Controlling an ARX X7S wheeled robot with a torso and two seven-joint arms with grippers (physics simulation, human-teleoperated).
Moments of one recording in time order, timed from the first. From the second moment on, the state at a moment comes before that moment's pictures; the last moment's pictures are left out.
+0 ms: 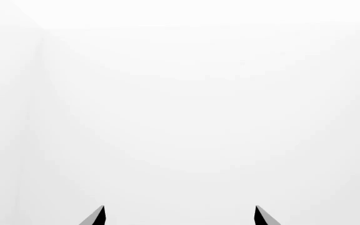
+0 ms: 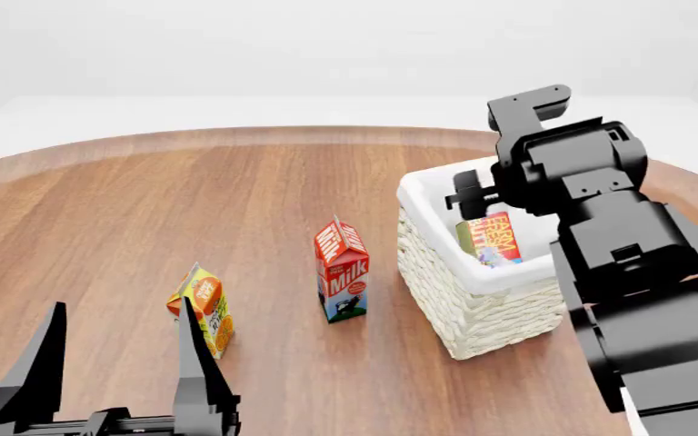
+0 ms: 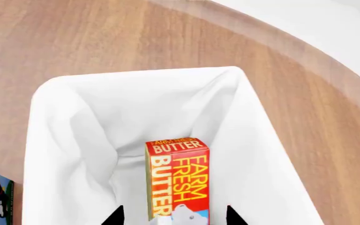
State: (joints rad) left arm 0.23 -0.52 0.36 0.60 -0.06 0.30 -0.64; right arm 1.54 0.11 -0.58 1.28 0.29 0.91 -0.08
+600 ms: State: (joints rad) left arm 0.21 -0.52 0.36 0.61 -0.08 0.27 -0.64; right arm 0.85 0.25 -0.08 0.23 0.42 0.80 -0.12
